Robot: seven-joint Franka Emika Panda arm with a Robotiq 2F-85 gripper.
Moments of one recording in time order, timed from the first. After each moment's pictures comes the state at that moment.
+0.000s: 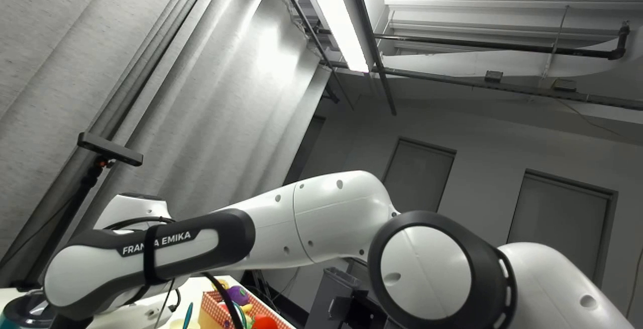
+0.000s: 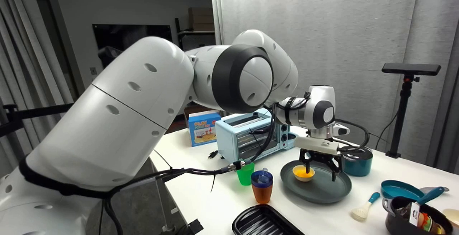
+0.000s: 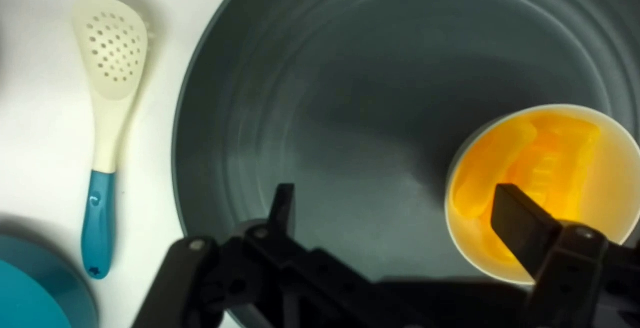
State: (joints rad) arm 0.07 0.81 0.03 -1.38 -0.12 2.18 -0.07
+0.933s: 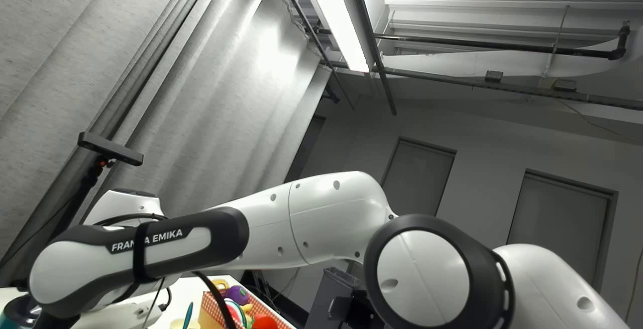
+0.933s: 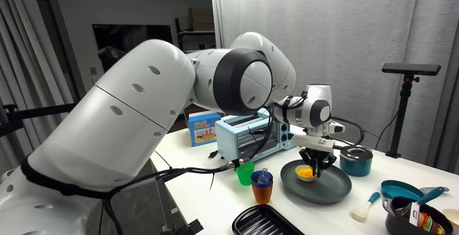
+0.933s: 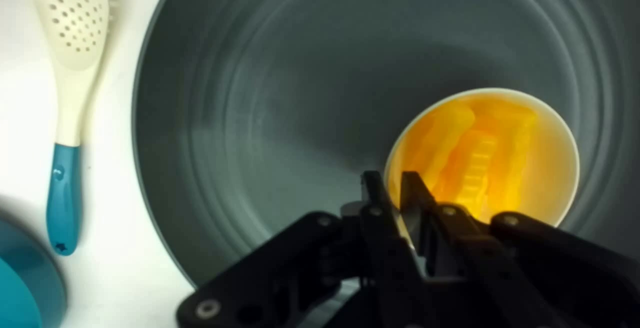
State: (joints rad) arm 0.08 0.83 0.04 -1.35 -0.11 2.18 -0.07
